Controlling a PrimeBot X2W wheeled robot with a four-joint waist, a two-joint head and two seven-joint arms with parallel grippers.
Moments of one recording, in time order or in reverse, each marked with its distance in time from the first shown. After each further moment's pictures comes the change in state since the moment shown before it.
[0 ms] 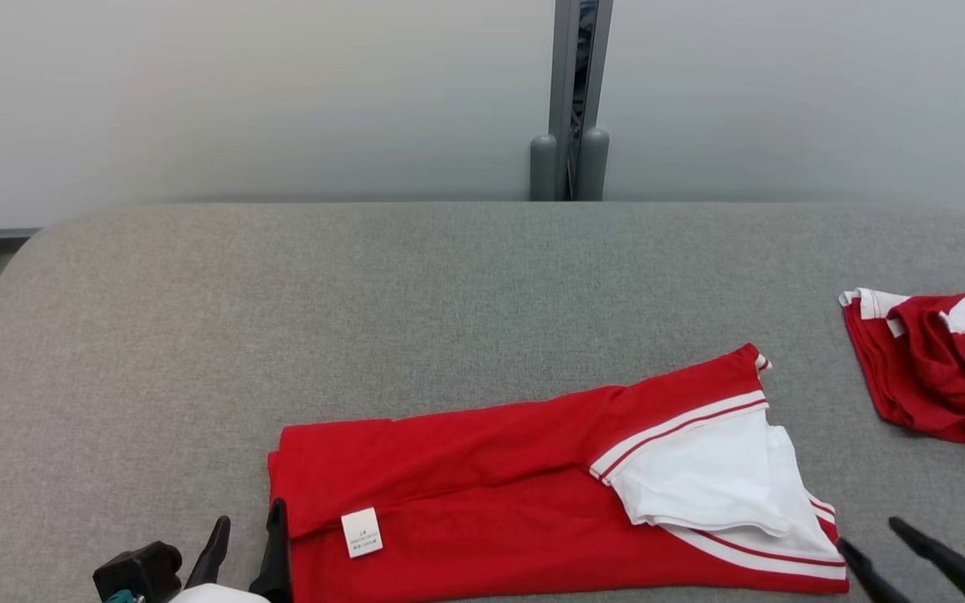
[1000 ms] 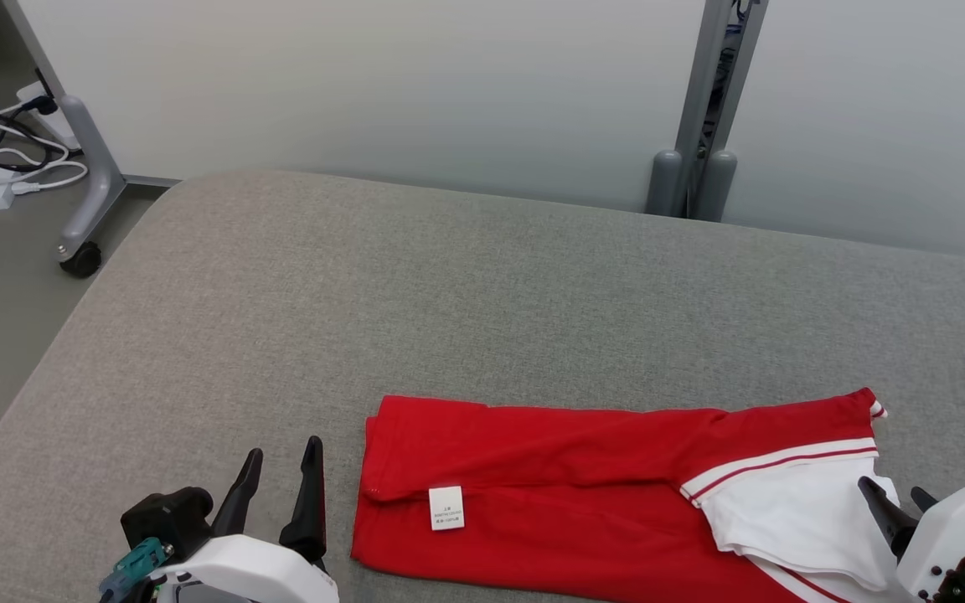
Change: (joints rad) left arm -0.087 0.005 -0.056 -0.085 0.063 0.022 0.018; right arm -0.216 0.321 -0.409 0.356 -0.032 0.000 0.348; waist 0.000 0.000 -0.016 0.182
